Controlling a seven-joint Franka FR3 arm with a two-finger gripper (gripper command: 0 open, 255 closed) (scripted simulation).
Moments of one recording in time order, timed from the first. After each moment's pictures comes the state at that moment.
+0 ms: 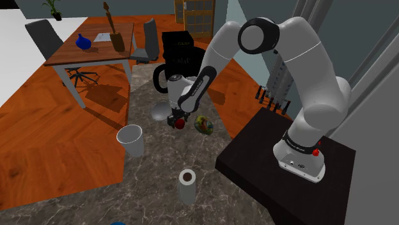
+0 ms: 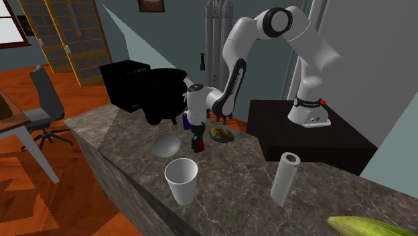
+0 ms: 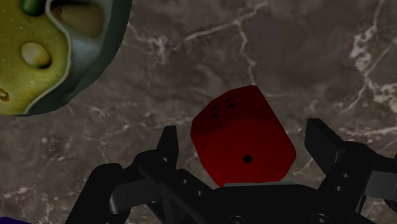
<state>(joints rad) 0.03 0.83 0.24 -1.86 -0.38 2.65 0.71</state>
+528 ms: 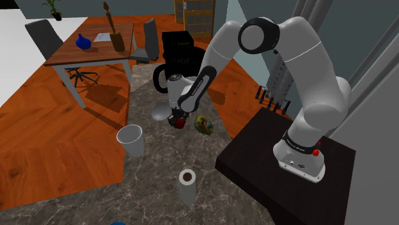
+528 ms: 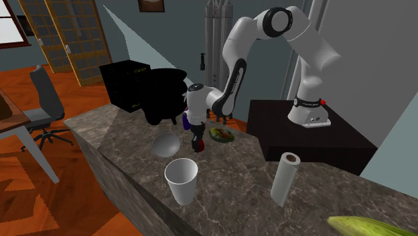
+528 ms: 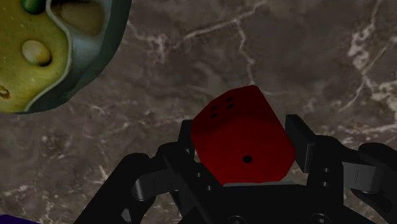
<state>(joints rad) 0.03 0.83 0.24 -1.86 -0.38 2.65 0.71</state>
